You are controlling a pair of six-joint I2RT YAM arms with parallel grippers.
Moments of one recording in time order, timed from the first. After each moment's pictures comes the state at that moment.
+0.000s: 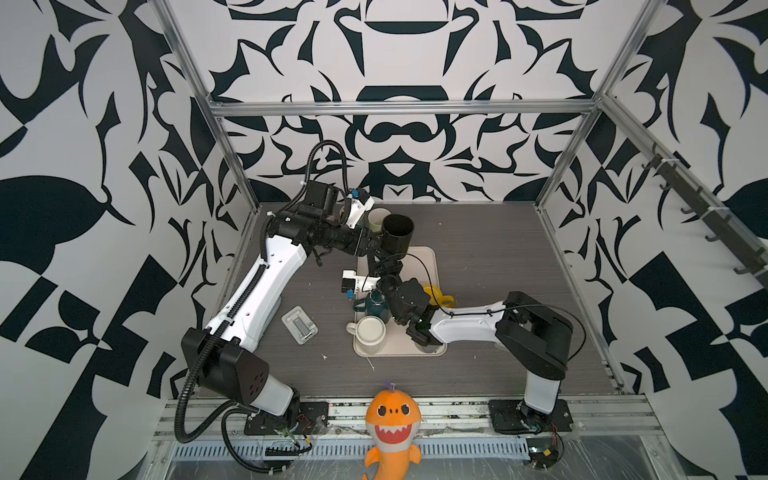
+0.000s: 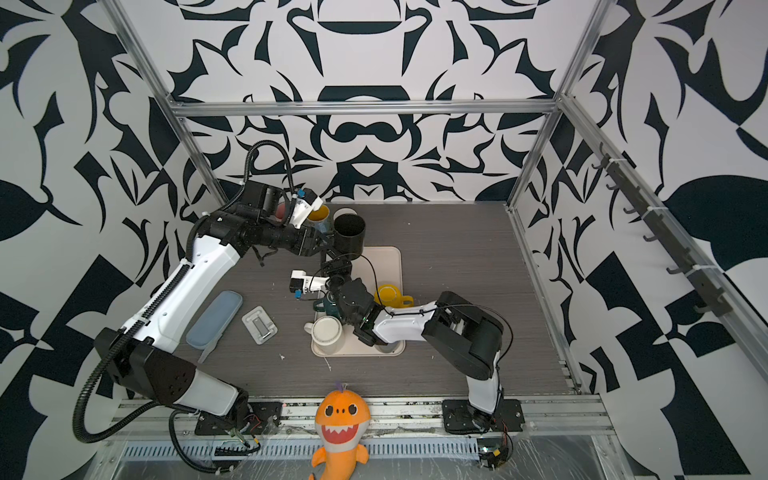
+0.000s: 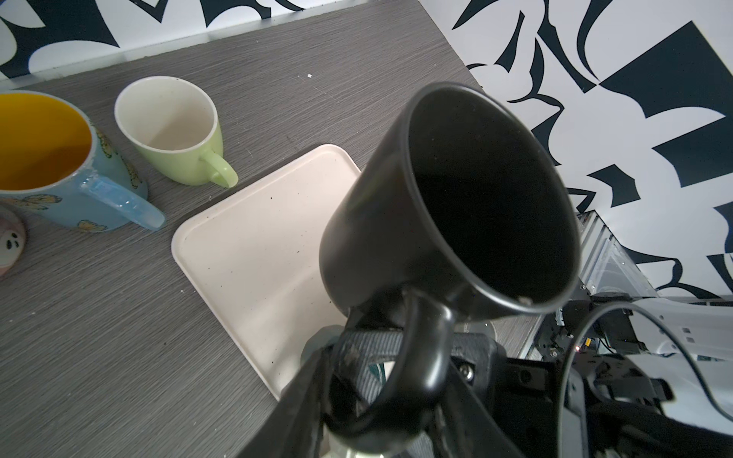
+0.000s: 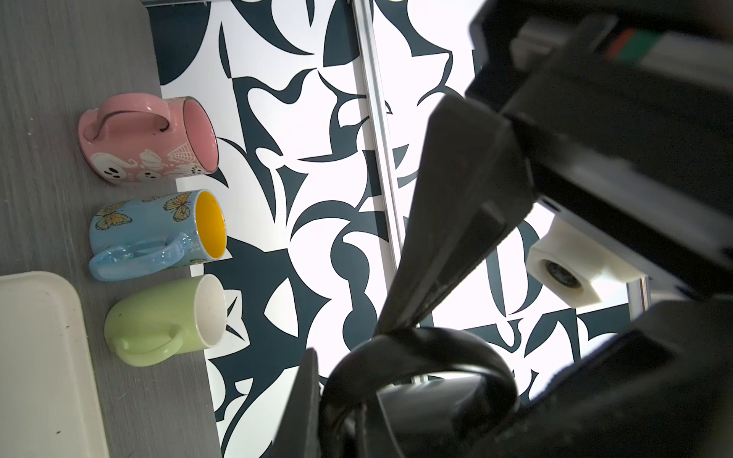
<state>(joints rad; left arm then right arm) -0.39 1.52 1.62 -0.94 0.54 0.04 1.05 1.86 1.00 1.11 0.59 -1.58</state>
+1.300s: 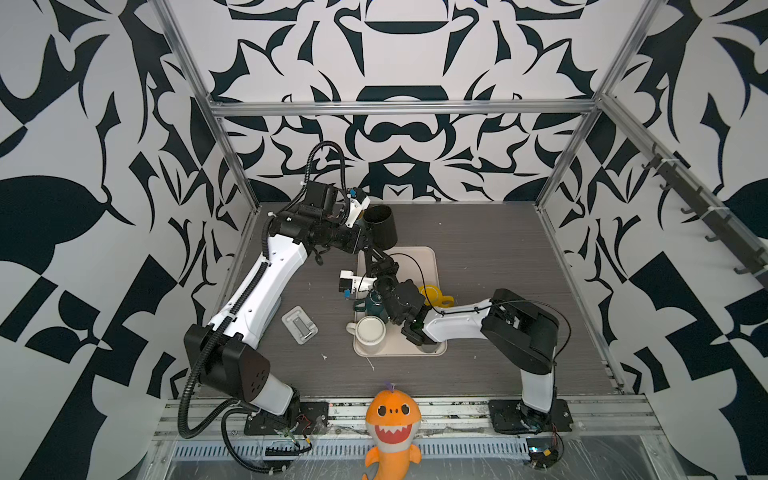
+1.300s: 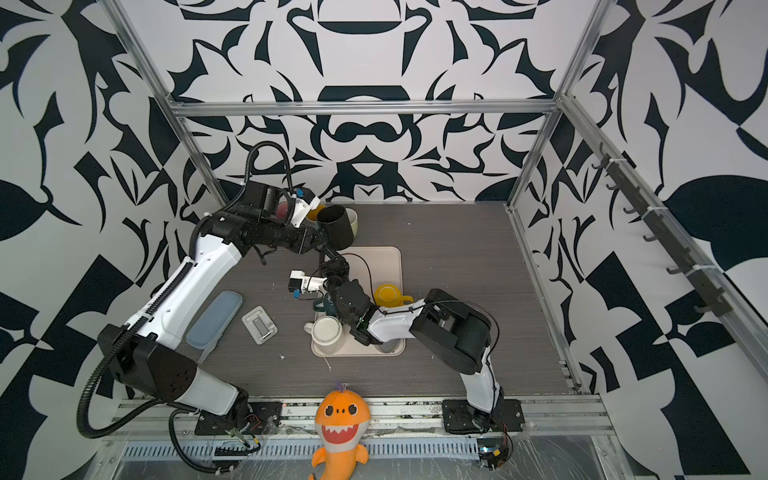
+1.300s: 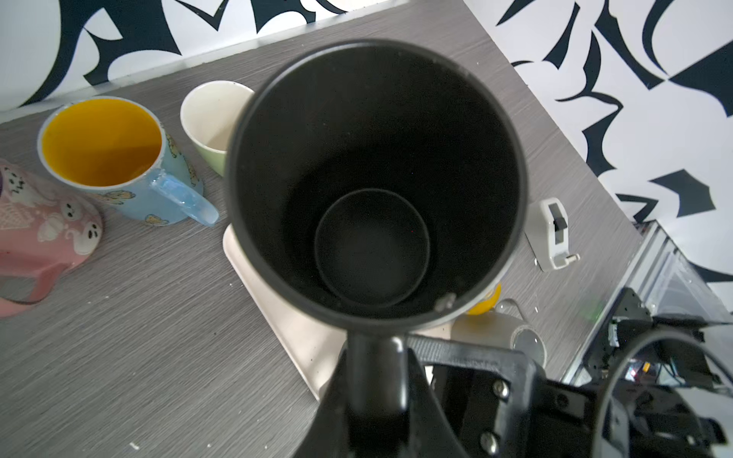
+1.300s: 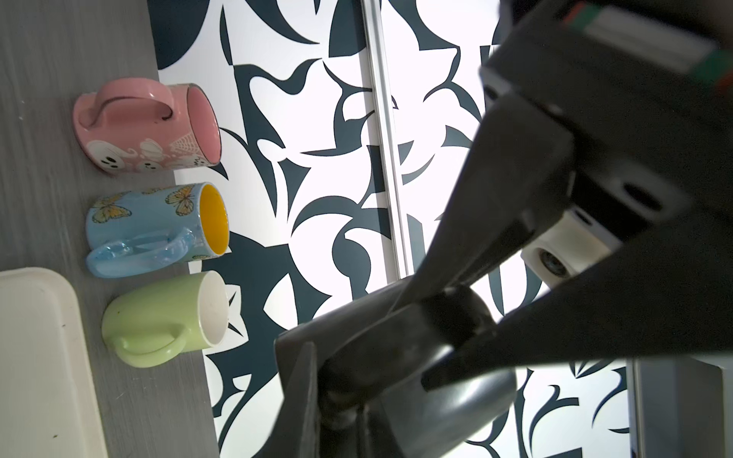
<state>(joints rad) -0.38 1.53 1.59 -0.89 0.44 0.03 1.05 1.95 1.04 1.19 0.61 -1.64</state>
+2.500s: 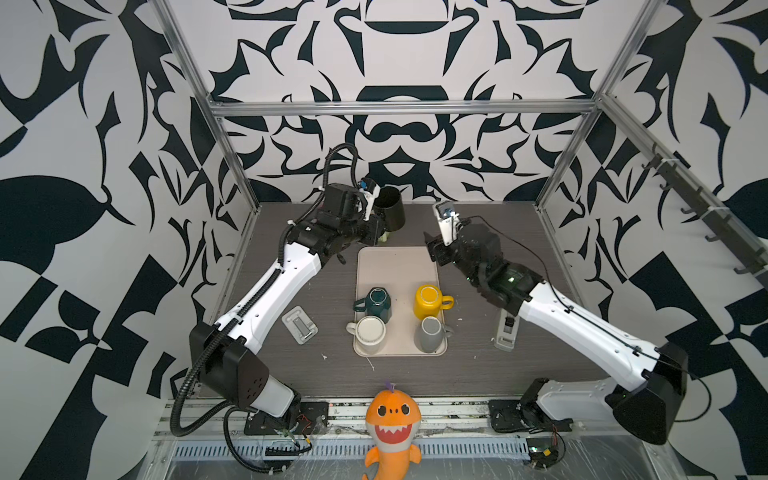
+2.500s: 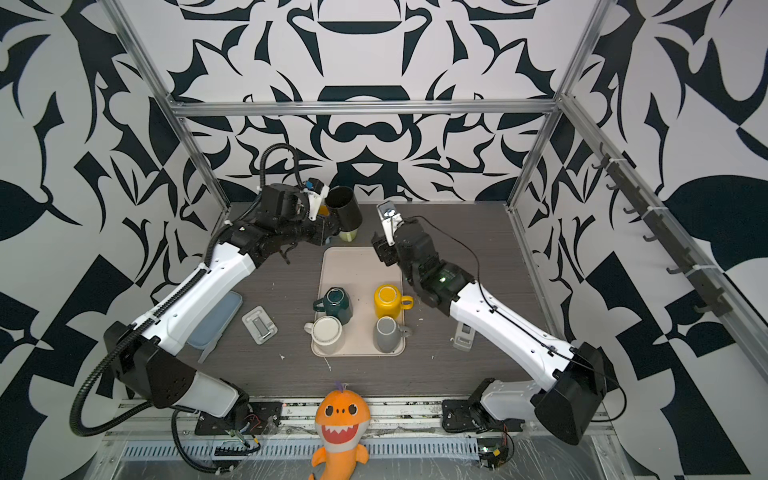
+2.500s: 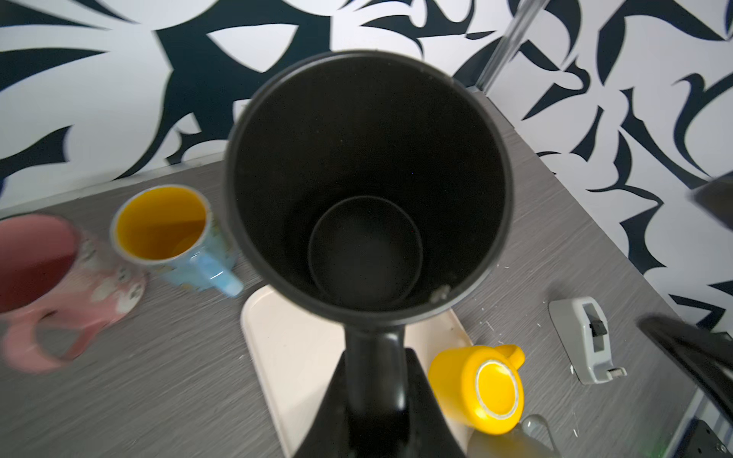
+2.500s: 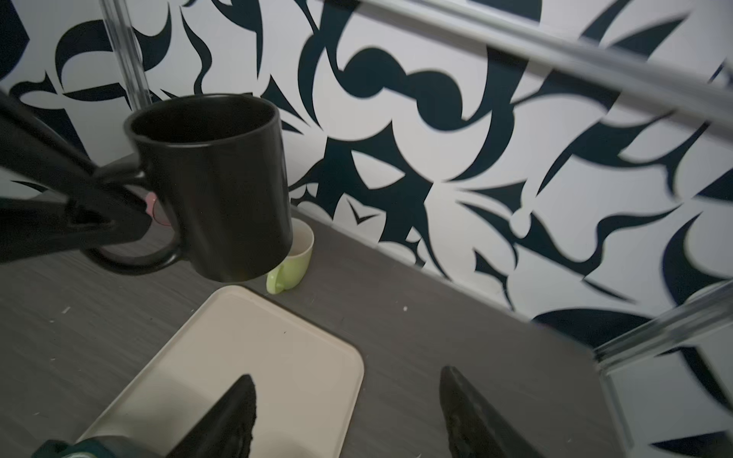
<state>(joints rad) -0.54 1.53 1.52 -0.57 0.17 -0.13 0.67 1.28 1.19 -0.26 0.29 0.00</state>
